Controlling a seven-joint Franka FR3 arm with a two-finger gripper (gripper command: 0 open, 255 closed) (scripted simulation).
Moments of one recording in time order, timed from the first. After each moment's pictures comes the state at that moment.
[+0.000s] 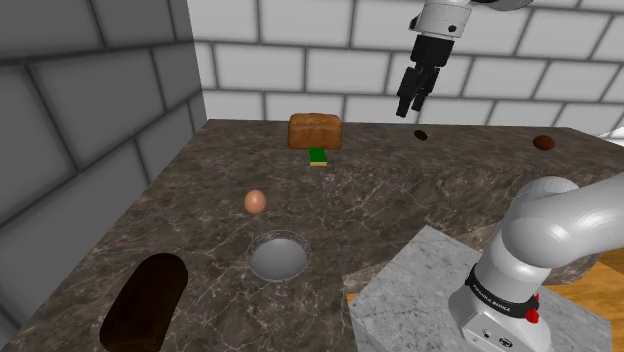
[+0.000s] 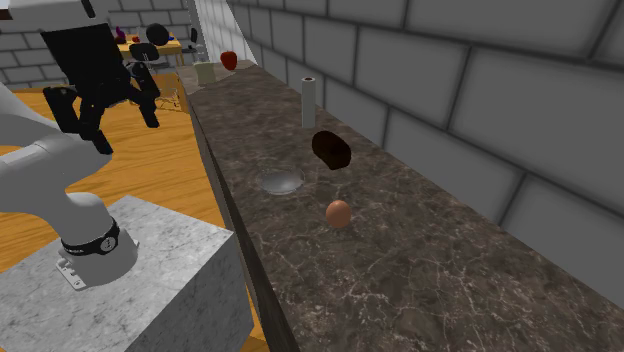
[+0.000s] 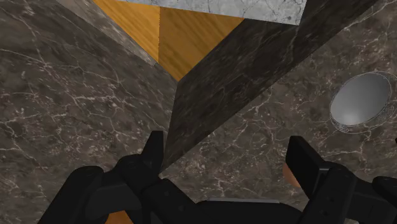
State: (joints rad) arm -0.01 -0.83 0.00 -2.33 0.04 1.60 -0.09
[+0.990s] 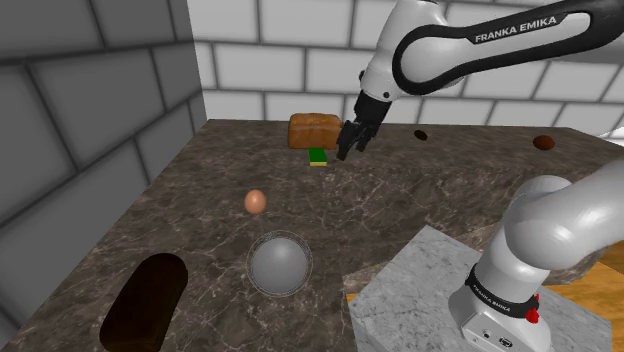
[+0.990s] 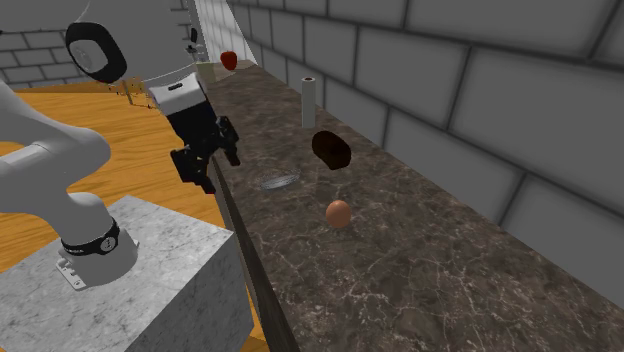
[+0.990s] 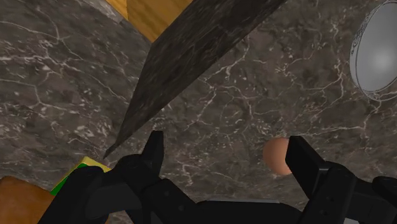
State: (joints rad) arm 0.06 -0.67 0.16 -2.58 0.17 2.16 0.03
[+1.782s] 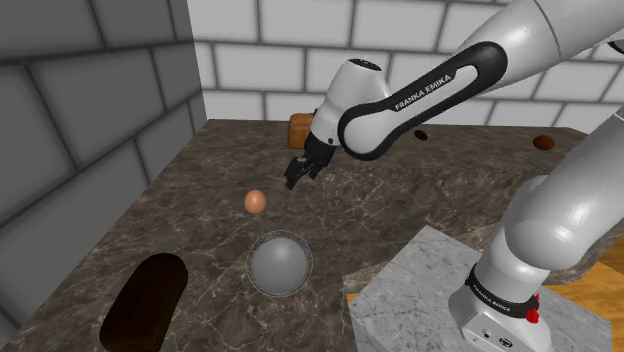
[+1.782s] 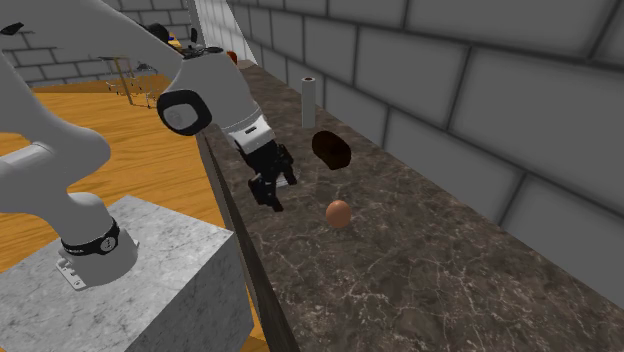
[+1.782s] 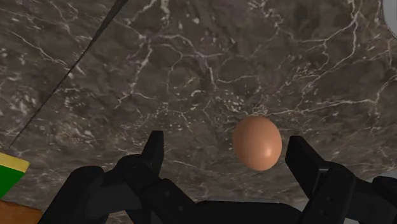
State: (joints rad) arm 0.07 -0.28 0.34 -2.56 0.17 2.69 0.18
